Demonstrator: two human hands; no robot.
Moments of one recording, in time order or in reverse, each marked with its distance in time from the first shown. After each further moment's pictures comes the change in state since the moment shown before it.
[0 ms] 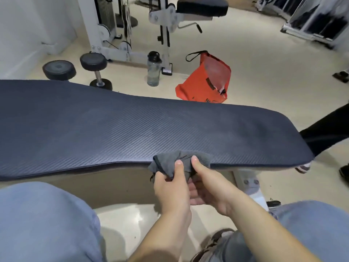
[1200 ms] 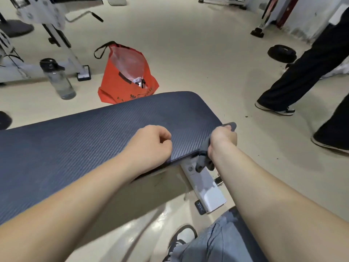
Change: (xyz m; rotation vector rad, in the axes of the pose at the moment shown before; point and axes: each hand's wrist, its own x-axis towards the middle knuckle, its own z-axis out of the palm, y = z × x) left_hand -0.037 0.021 0.222 1.264 -0.818 0.825; right_hand 0.071 0.012 -0.300 0.760 1.150 0.037
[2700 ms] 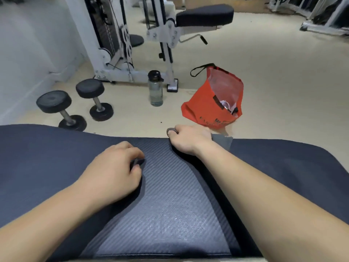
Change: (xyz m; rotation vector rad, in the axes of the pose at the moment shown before) left_hand -0.063 -0.224 -0.185 0.343 0.318 -0.248; right_hand -0.244 0.011 0.271 -1.354 -0.958 -1.288
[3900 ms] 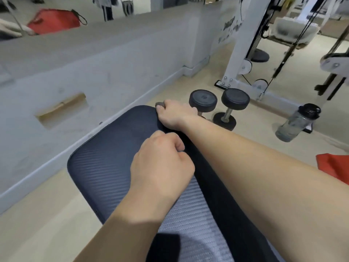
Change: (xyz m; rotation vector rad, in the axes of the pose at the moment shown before) left_hand -0.092 -0.358 -0.131 -0.314 0.485 -0.686; right_hand 0.116 -0.598 0.152 -0.048 -0.095 -0.500
